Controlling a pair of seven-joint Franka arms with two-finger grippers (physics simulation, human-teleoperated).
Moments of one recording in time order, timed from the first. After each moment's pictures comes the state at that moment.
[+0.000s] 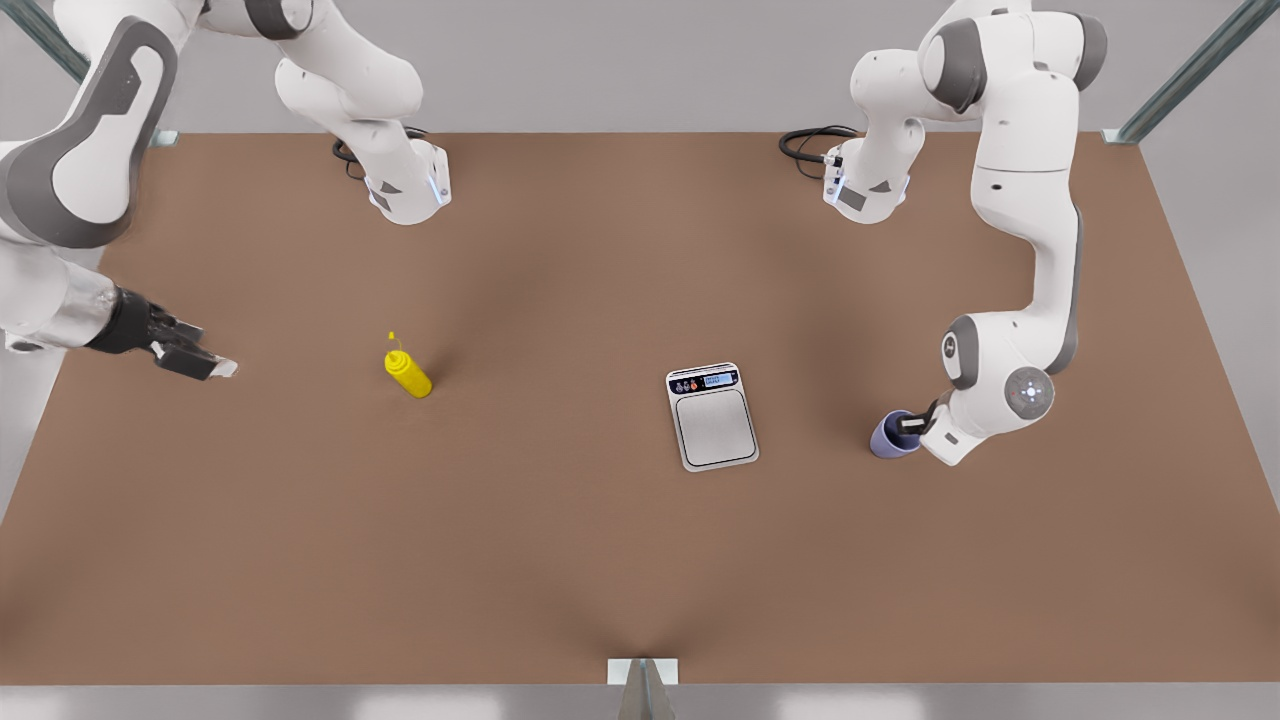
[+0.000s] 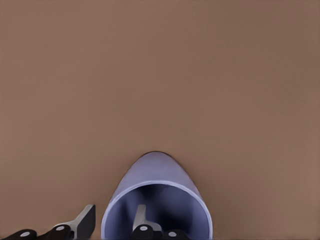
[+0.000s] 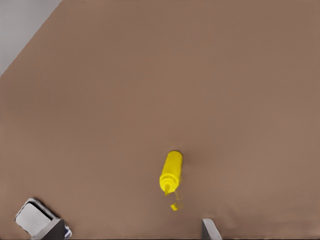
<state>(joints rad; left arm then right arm) -0.16 0.45 0.16 -1.97 -0.14 2.27 0.02 -0.07 0.18 -0.17 -1.44 0.39 1.46 0.67</state>
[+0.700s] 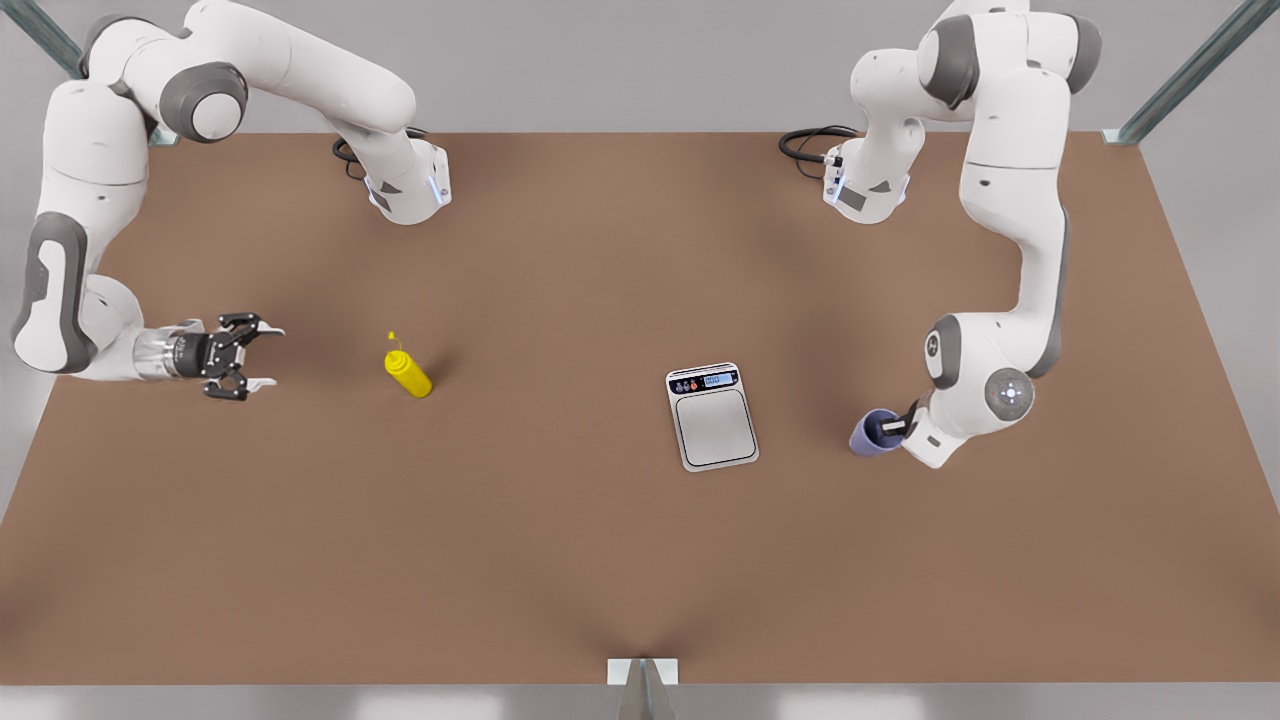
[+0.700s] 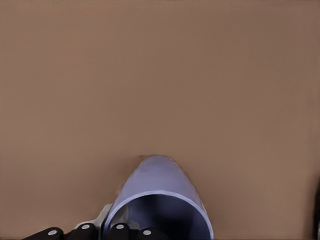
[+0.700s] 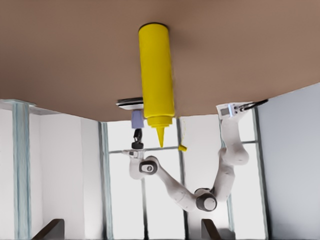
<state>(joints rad) -0.18 0.45 0.12 -1.95 -0.15 2.25 -0.12 -0.50 0.60 -0.17 -1.86 1.05 1.16 0.61</state>
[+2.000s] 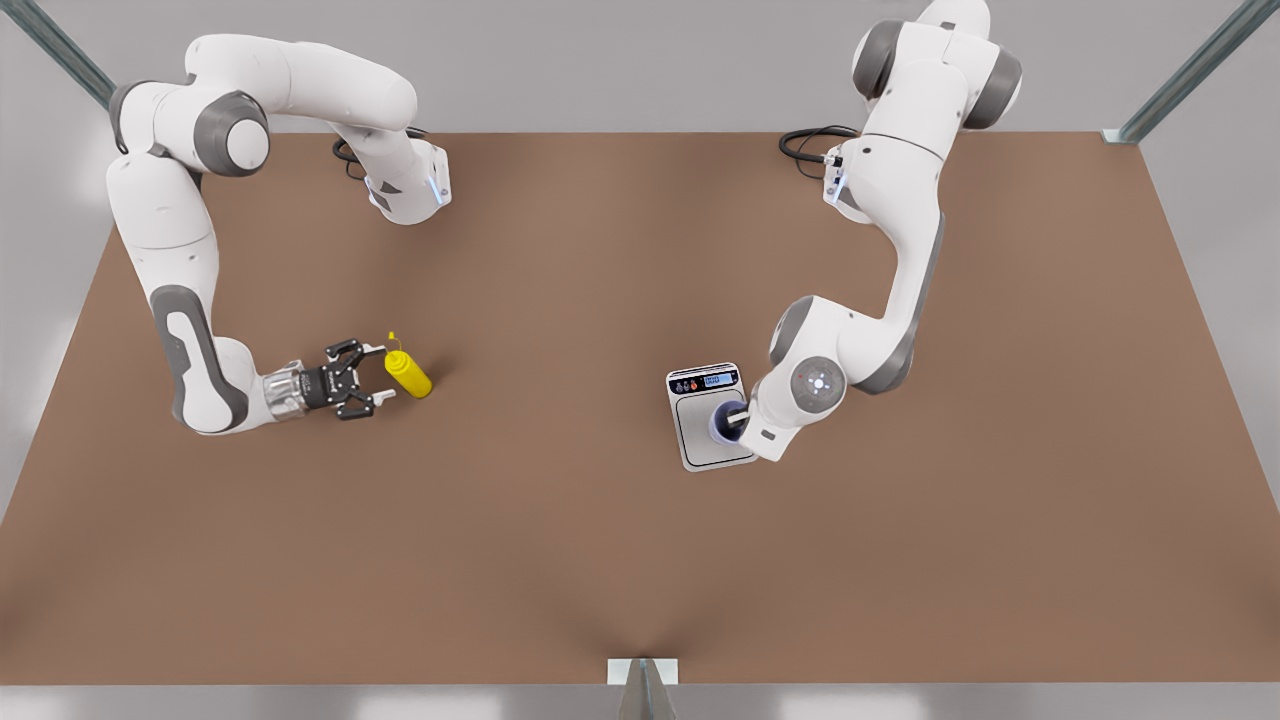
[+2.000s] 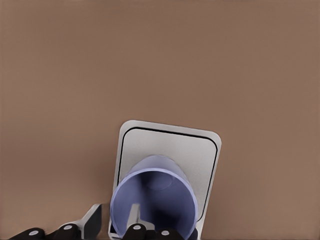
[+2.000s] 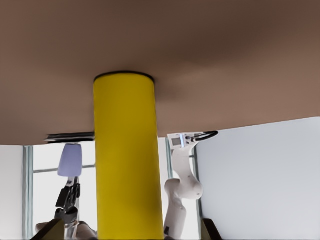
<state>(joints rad) -0.52 0.56 0.07 -1.58 -0.20 1.99 -0.69 -0.44 0.77 0.12 -1.86 0.88 1.41 0.52</state>
